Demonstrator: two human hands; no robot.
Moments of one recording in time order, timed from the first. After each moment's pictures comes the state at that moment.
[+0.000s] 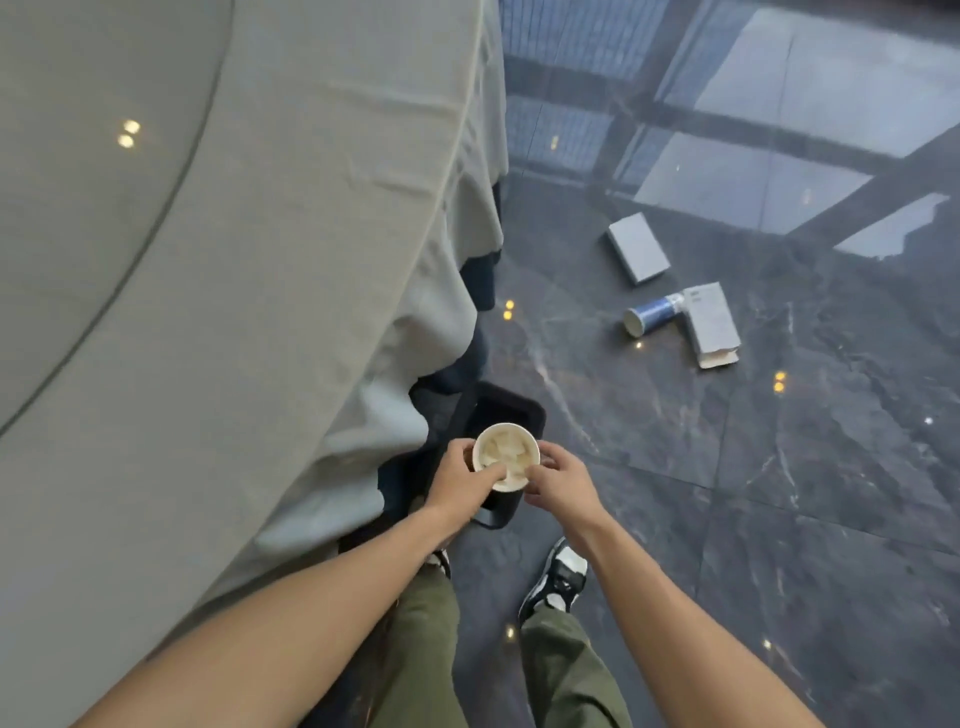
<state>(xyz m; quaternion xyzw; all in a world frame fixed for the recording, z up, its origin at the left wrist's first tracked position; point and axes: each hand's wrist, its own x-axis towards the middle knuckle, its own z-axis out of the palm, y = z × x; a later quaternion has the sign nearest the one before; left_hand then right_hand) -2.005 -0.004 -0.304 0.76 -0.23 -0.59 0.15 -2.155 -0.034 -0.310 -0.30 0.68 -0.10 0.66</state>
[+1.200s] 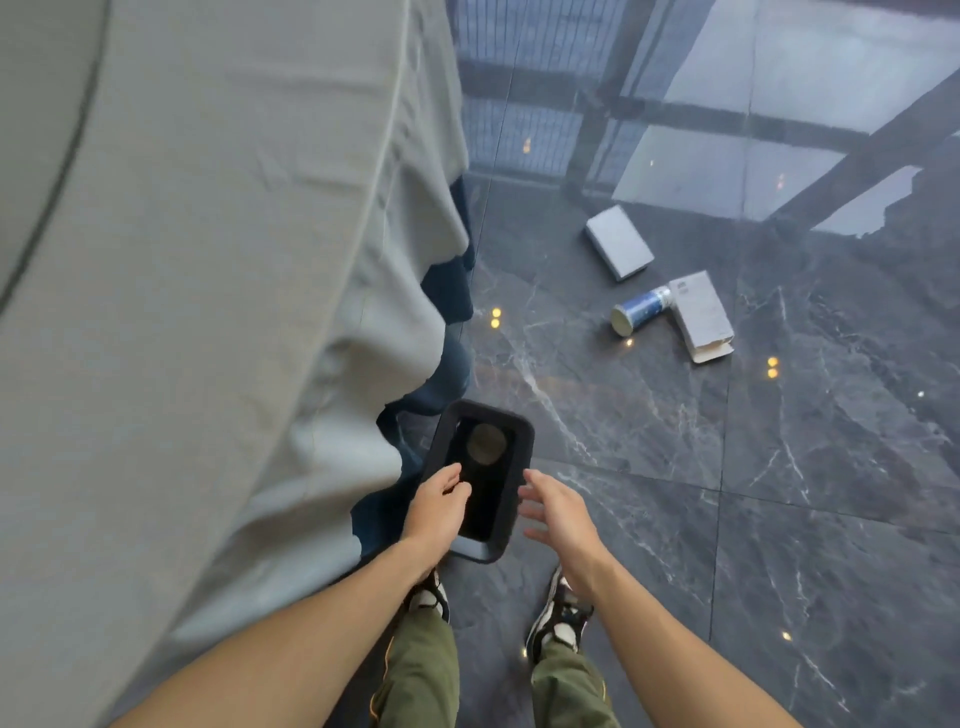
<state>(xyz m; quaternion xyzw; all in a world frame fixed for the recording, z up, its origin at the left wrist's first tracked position) -1.996 -0.006 -0.387 0.77 -0.23 -0.59 0.11 -2.166 -0.030 -0.360 -0.20 0.70 -0.10 0.68</state>
